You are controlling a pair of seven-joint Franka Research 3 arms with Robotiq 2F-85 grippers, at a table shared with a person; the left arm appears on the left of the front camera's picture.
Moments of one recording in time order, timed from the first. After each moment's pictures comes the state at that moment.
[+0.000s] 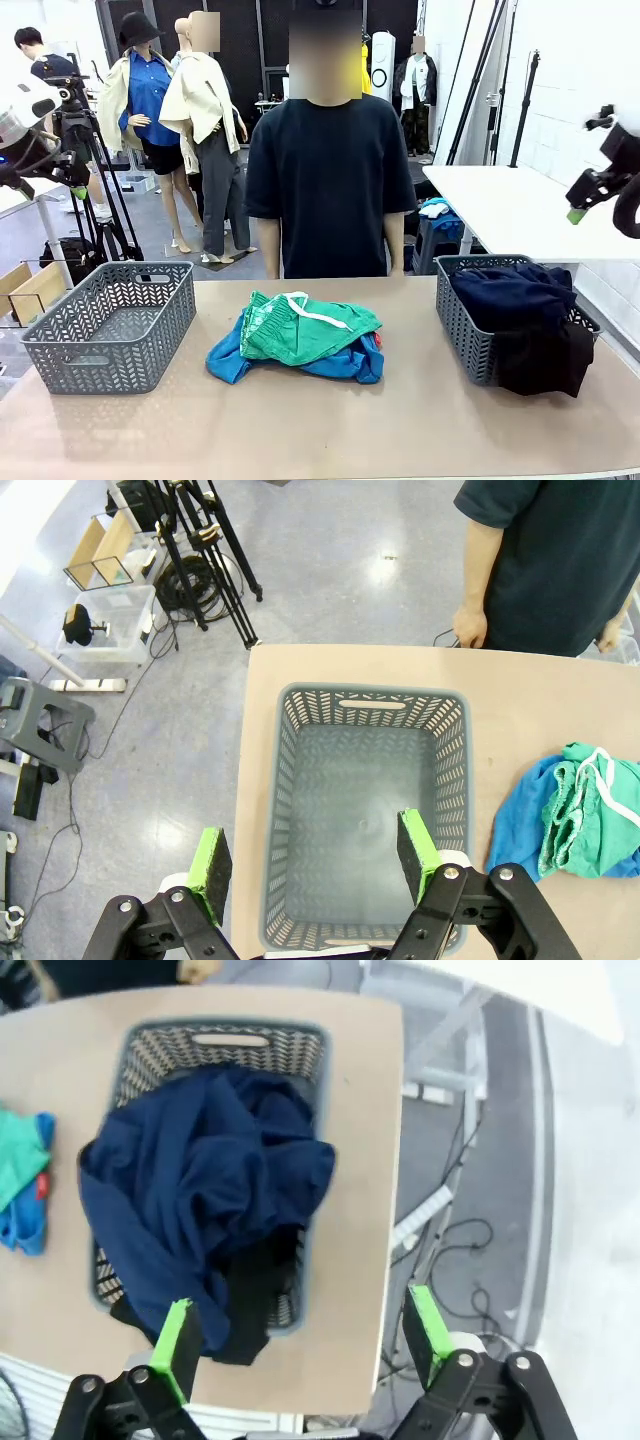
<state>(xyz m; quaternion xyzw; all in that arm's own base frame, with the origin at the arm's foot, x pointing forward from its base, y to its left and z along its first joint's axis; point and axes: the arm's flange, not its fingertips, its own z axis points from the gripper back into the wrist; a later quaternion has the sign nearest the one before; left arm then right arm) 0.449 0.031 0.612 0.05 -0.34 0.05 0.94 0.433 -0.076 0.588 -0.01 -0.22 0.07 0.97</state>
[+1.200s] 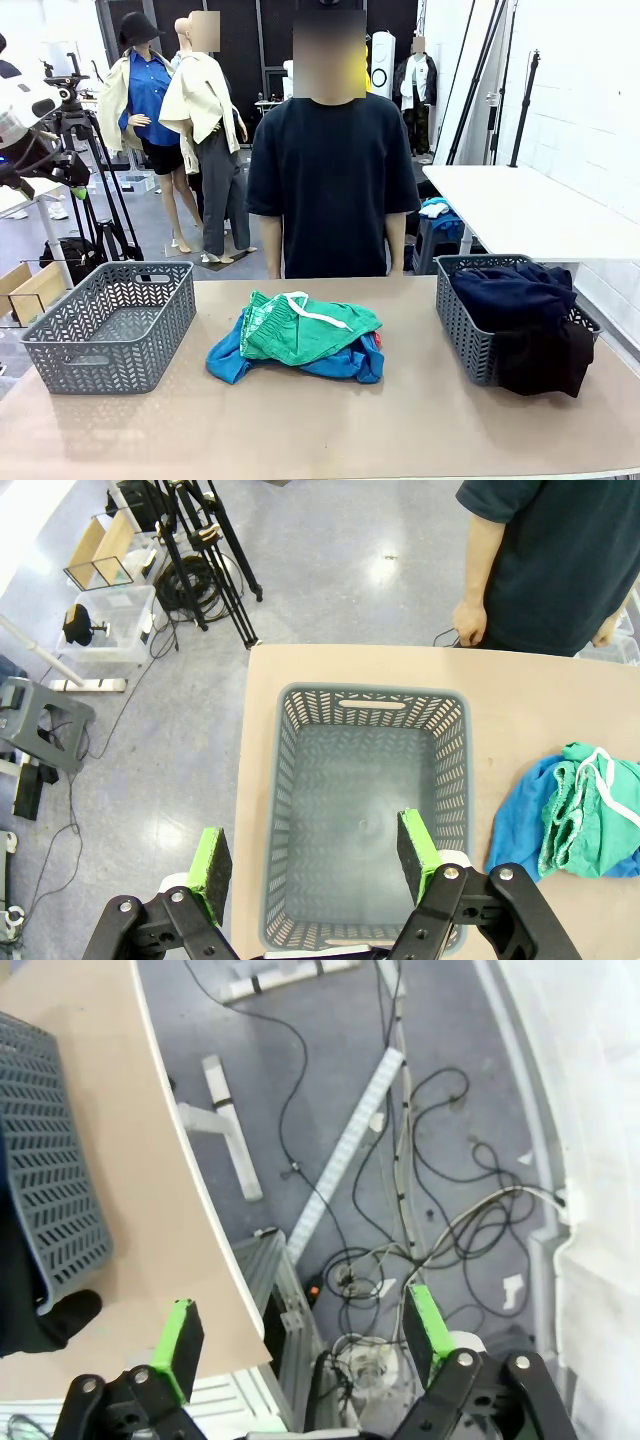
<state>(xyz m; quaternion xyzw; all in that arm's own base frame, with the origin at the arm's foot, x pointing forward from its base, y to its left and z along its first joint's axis) 0.449 0.030 0.612 0.05 -0.34 0.05 0.94 0.378 -0.285 0.497 0.00 -0.13 -0.14 0.98</state>
